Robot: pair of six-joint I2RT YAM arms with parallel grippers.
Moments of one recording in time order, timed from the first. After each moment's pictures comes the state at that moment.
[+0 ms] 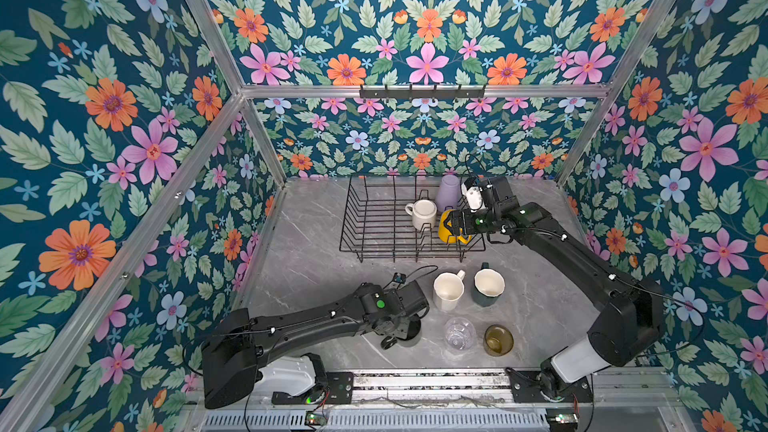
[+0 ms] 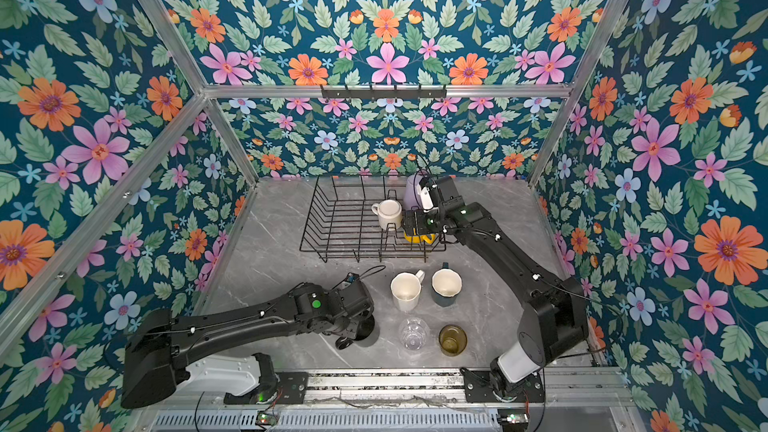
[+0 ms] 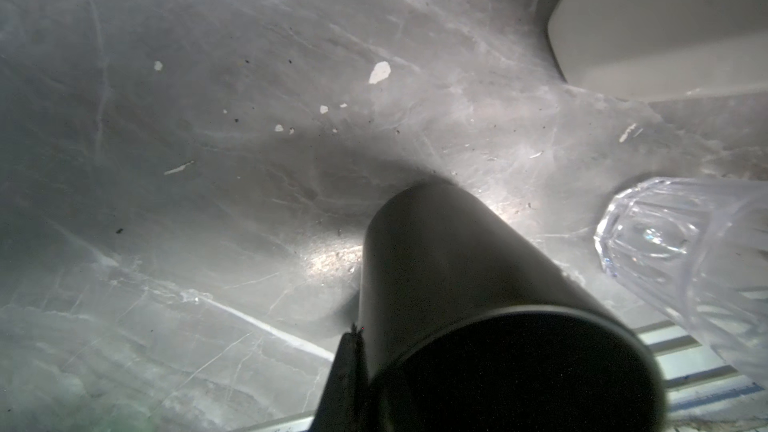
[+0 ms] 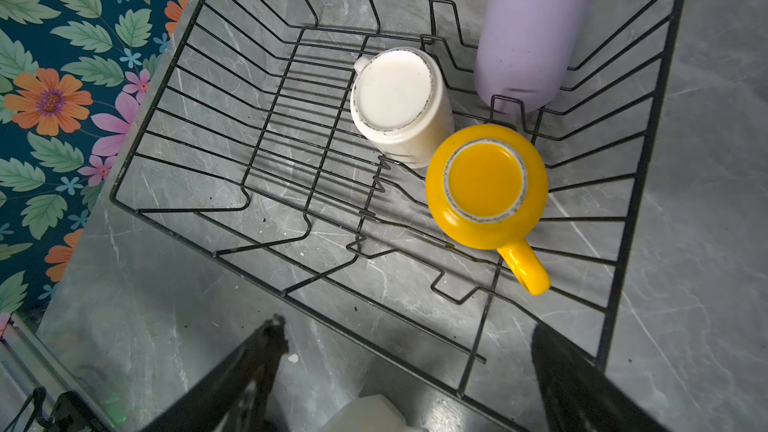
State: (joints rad) left arm -1.17 1.29 0.89 -0.94 -0.19 -0.84; right arm 0.45 1.56 1.40 -0.65 -0.16 0.26
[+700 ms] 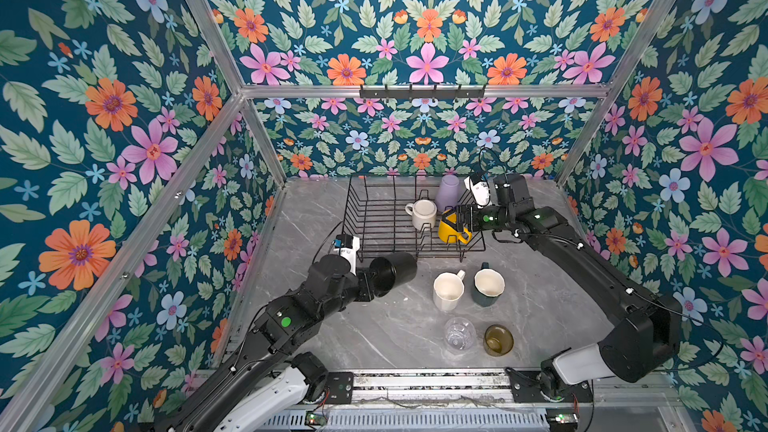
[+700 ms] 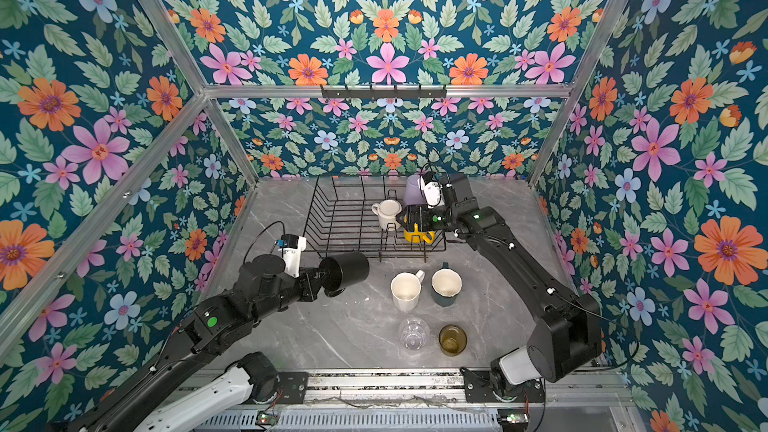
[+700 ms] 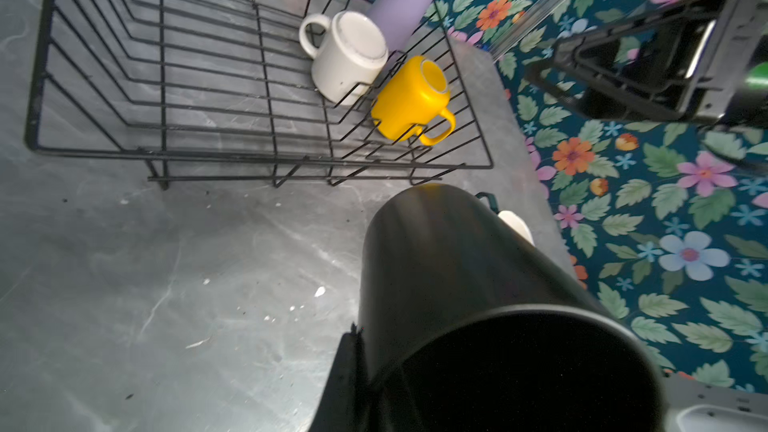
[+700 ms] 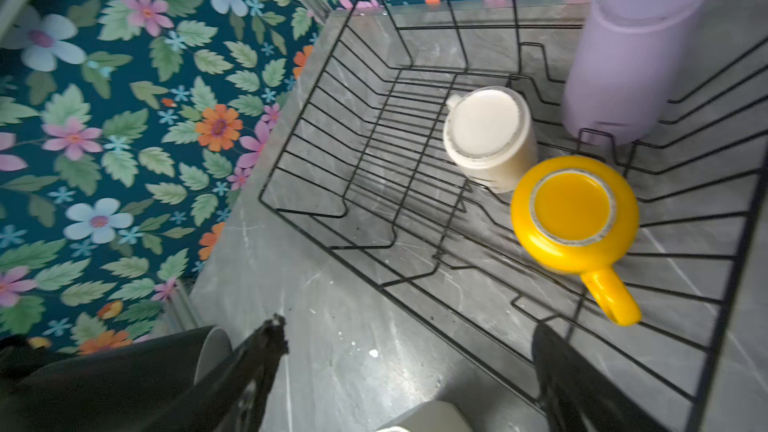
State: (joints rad) left arm -0.74 0.72 0.82 -0.62 -0.02 -0.66; right arm 0.41 1.46 1.33 -0.50 -0.46 0.34
